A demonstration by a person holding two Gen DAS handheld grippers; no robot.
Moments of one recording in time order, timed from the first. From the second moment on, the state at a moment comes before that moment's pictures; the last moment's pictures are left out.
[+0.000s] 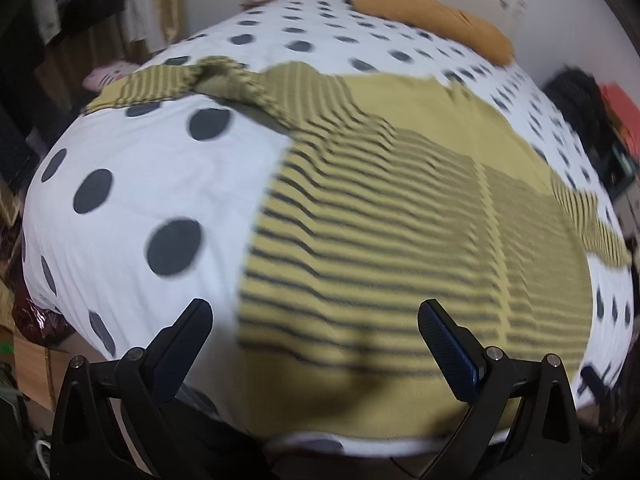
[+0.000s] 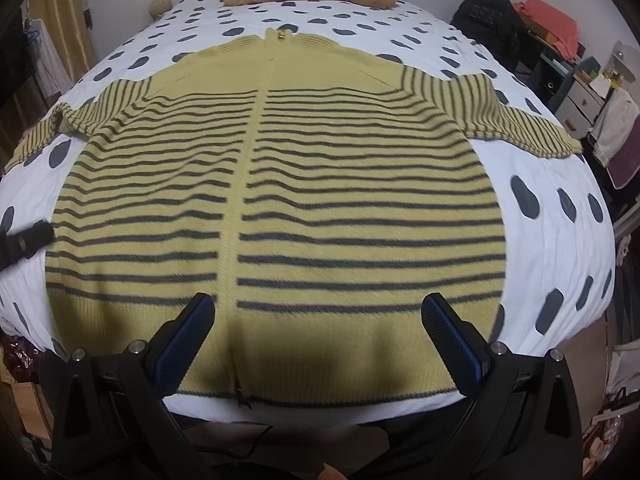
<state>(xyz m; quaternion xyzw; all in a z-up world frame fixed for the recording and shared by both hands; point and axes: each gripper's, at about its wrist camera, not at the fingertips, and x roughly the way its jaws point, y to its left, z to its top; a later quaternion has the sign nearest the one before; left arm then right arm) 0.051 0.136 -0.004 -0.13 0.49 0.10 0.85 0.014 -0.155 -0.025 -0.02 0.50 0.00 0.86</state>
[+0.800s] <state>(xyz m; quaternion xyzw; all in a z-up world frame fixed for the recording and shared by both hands) 0.195 0.553 -0.053 -0.45 0.39 0.28 0.75 0.084 -0.043 -0.063 -0.07 0.54 0.06 0.84</state>
